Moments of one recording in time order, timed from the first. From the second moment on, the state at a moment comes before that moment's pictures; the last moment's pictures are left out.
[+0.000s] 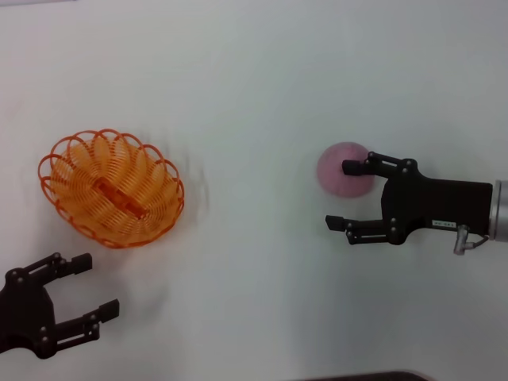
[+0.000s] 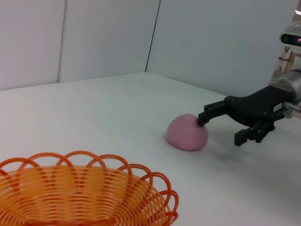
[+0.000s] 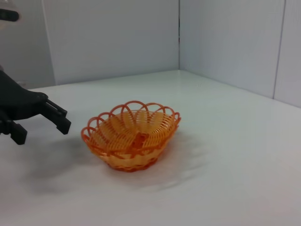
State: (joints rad) left arm -0.15 -2.11 0.51 0.65 2.15 1.74 -0.98; right arm 0.32 2.09 -0.86 -0.53 -1.86 -1.45 0.91
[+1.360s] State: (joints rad) left arm -0.15 -2.11 0.50 0.65 2.15 1.73 -0.98; right arm 0.32 2.09 -0.86 -0.53 -1.87 -1.50 0.91
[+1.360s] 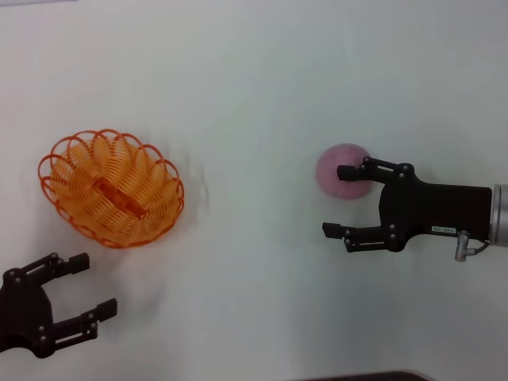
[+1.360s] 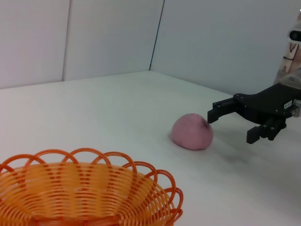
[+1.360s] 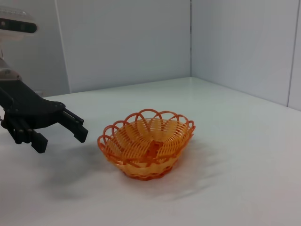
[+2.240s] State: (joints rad) left arm -0.15 -2.11 0.50 0.65 2.15 1.73 -0.99; right arm 0.33 2.09 -0.86 -0.52 -1.87 -1.49 0.89
